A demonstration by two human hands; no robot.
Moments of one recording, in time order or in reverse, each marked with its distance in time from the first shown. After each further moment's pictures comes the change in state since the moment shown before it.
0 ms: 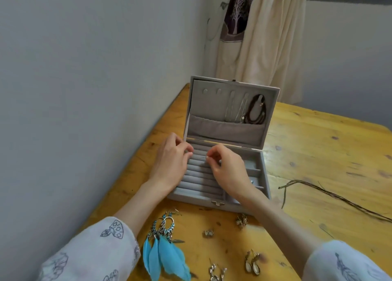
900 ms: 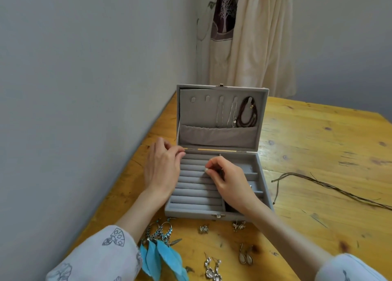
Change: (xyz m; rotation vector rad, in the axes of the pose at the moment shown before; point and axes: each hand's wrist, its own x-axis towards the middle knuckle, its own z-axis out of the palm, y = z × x) left_hand -0.012 0.011 -0.003 0.167 0.089 -0.080; right_hand -0.035 0.011 -0.012 0.196 -0.065 -0.041
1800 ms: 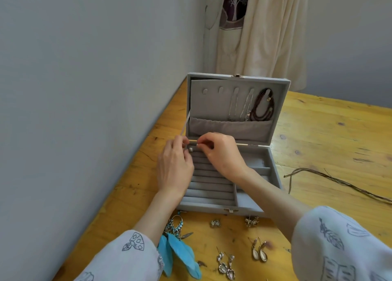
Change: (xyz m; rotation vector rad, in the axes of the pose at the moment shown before) left_hand -0.013 0.004 0.007 -0.230 0.031 -0.145; right_hand 0.056 -0.021 0.022 -0.175 0.064 -0.069
